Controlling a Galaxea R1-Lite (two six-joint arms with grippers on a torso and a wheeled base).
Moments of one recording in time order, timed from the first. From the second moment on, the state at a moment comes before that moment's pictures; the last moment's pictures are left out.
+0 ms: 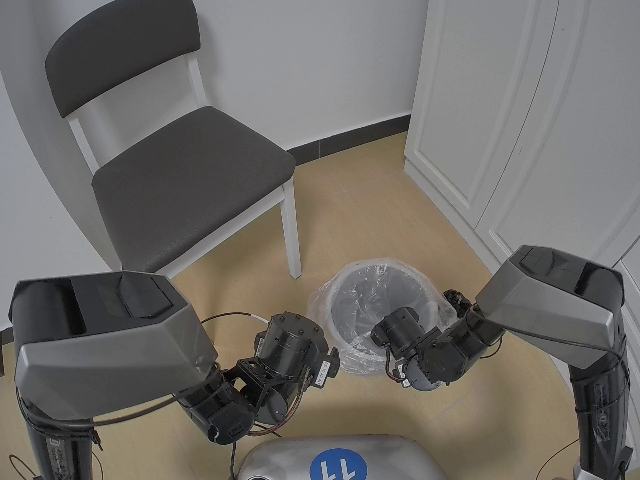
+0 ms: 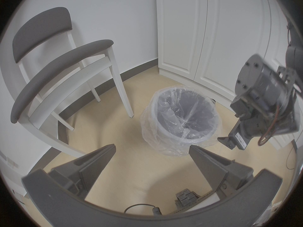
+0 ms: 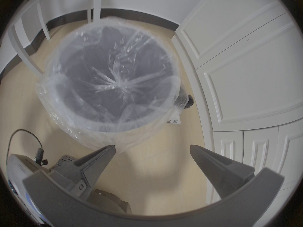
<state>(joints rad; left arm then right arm) -0.77 2.25 -0.79 -0.90 0.45 -0.09 0.62 2.40 -1.14 -0.13 -0.68 0.26</state>
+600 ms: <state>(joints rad) -0.77 2.25 -0.80 -0.90 0.45 -0.09 0.57 2.53 -1.31 -0.13 -0.62 0.21</state>
